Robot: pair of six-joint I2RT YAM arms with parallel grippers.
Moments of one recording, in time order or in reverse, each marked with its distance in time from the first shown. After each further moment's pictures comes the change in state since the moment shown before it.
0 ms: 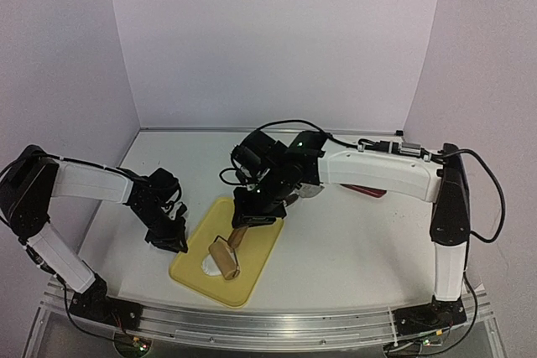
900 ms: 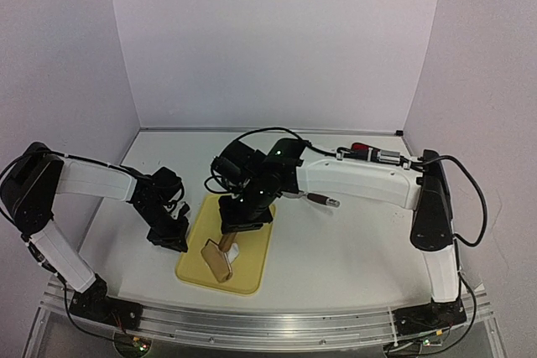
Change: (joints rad) left arm -0.003 0.040 0.033 -0.010 -0.001 0.023; right arm 0.056 0.151 0.145 -0.066 0.088 -0.024
